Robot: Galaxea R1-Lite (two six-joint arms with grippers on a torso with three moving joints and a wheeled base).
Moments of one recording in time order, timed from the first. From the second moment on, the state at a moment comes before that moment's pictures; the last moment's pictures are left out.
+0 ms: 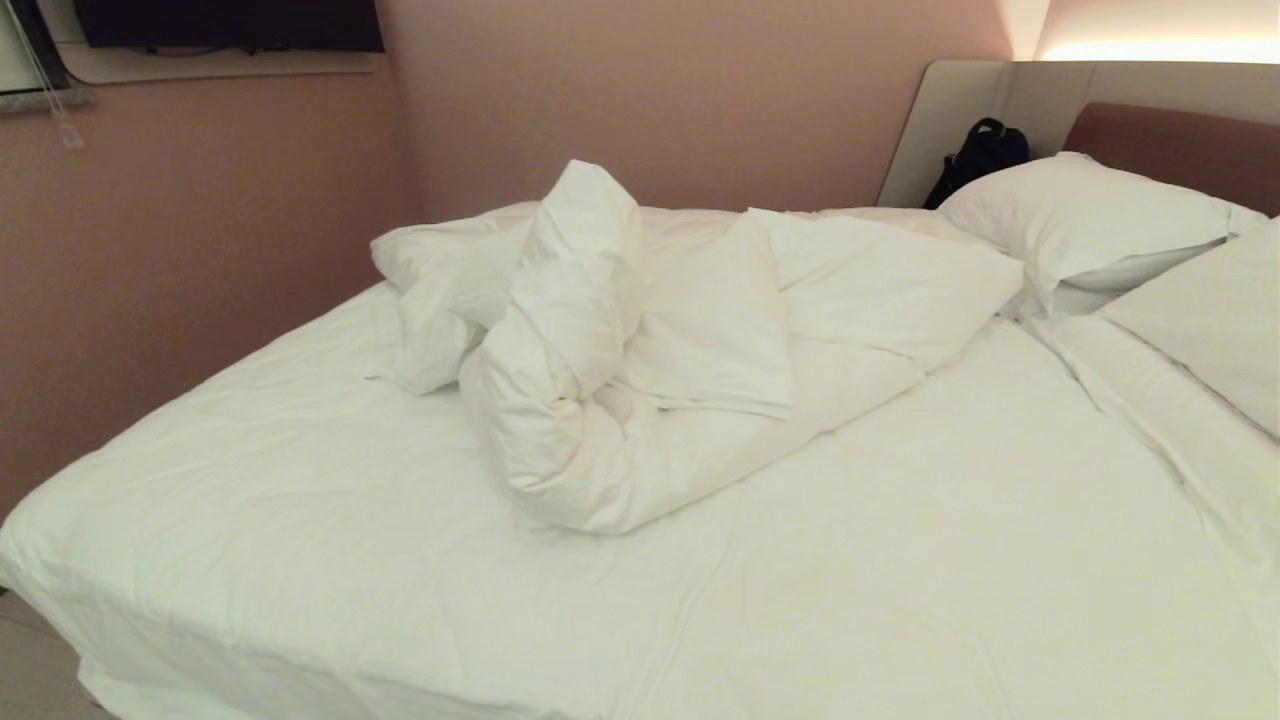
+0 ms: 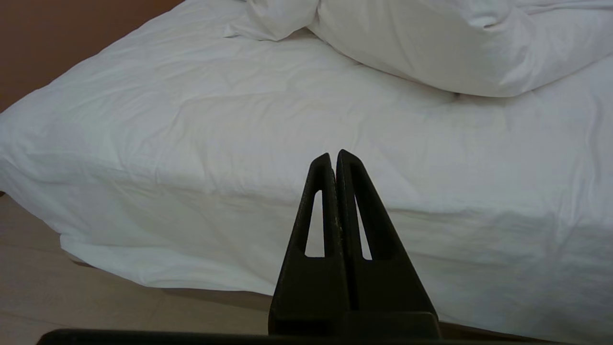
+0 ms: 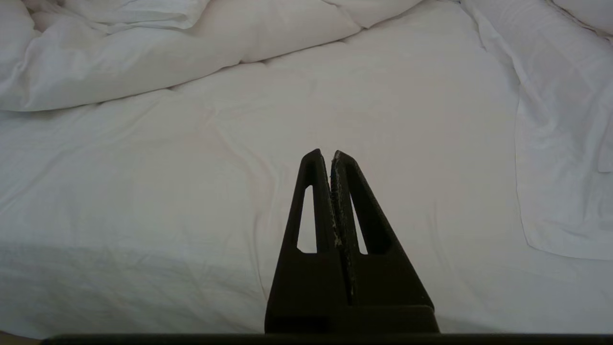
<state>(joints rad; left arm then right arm) 0.00 0.00 -0.01 0.01 0.00 0.03 0.00 0.00 0.00 0.00 -0.01 0.00</state>
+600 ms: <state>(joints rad) -0.01 0.20 -0.25 0.12 -0.12 0.00 0.00 0.00 0.00 0.00 -0.01 0.00</state>
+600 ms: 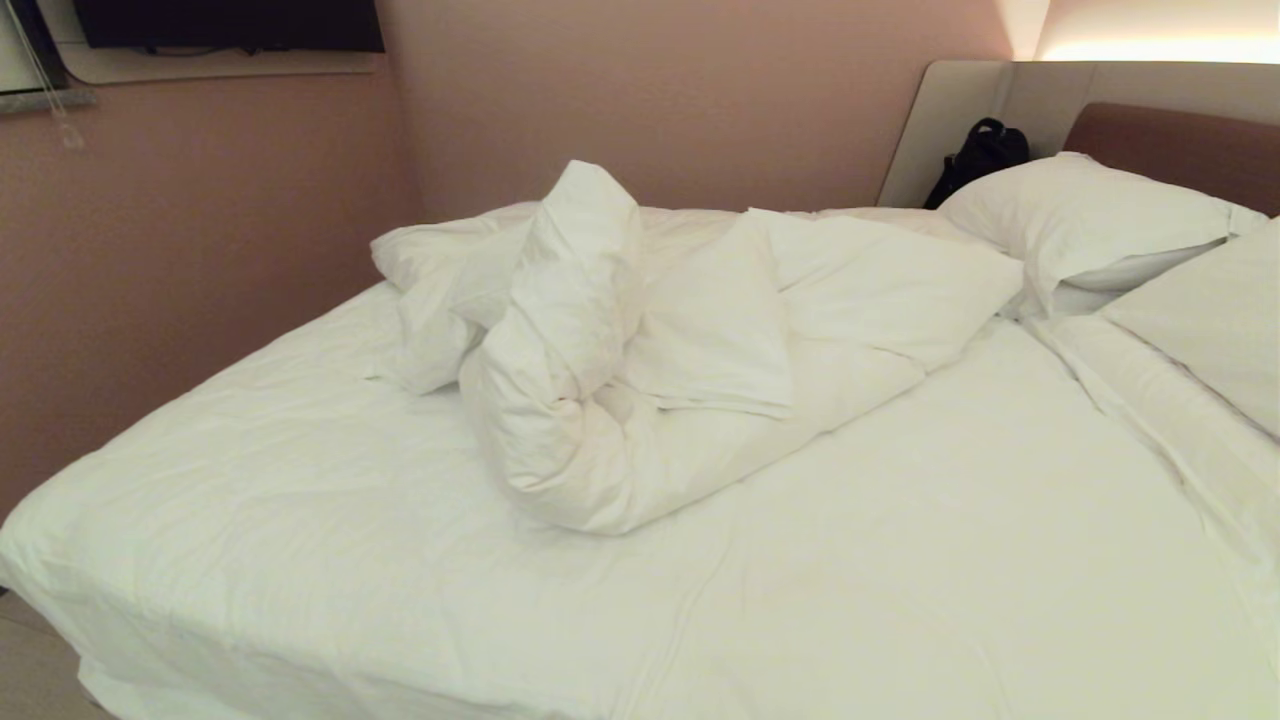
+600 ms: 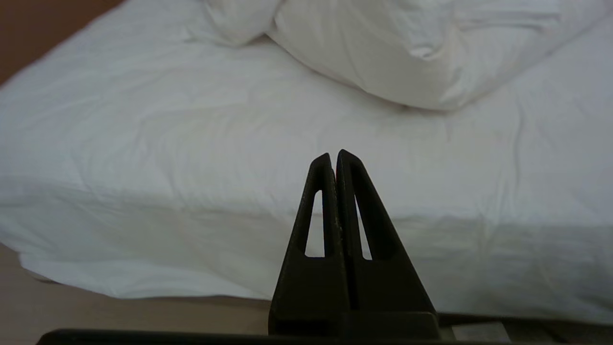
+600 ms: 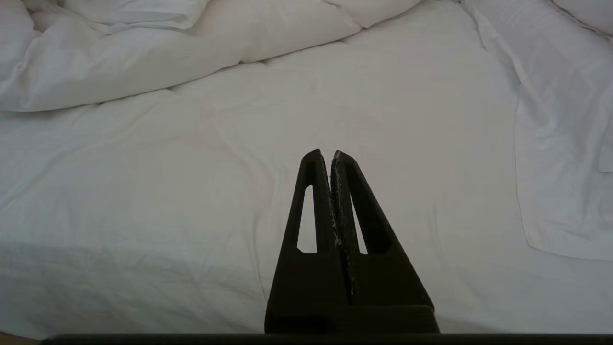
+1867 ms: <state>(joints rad) -0.05 1.37 -0.62 -0.33 -0.29 -0.12 0.00 0.00 0.00 0.00 -0.01 0.00</state>
